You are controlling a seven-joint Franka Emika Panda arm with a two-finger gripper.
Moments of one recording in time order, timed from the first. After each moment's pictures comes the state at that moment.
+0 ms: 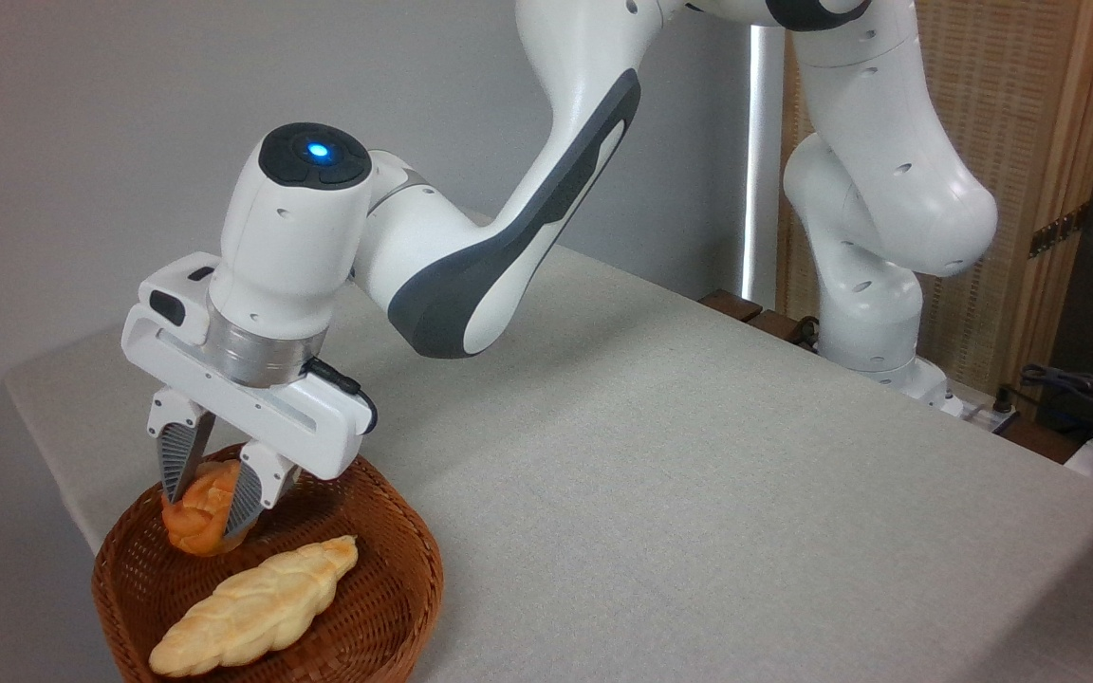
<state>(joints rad) -0.22 0.31 0.06 -1.80 -0.58 2.48 0.46</state>
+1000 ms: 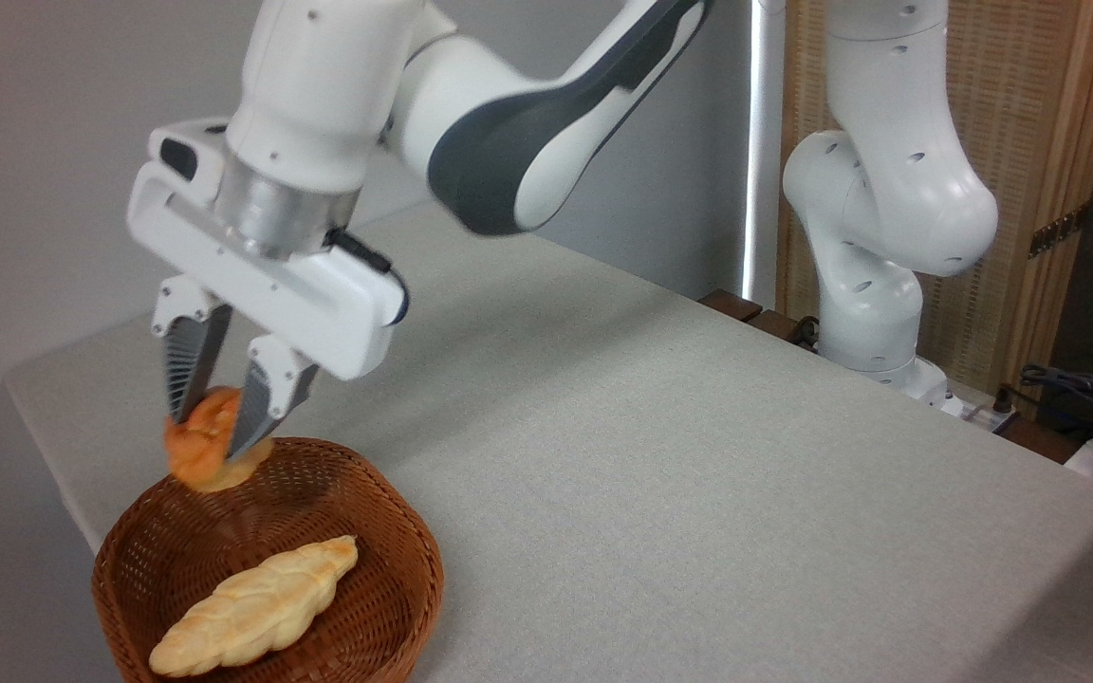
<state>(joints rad) -0.21 0.09 0.14 -1.80 -0.44 2.29 0.50</state>
